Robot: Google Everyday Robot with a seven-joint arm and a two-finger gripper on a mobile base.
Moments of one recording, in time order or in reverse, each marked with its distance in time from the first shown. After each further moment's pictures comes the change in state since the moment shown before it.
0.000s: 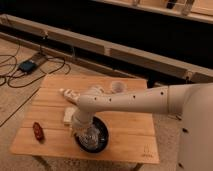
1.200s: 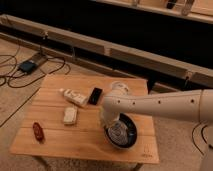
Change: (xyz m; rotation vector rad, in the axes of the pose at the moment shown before) arm 0.044 0.131 -0.049 -0.224 0.186 0.143
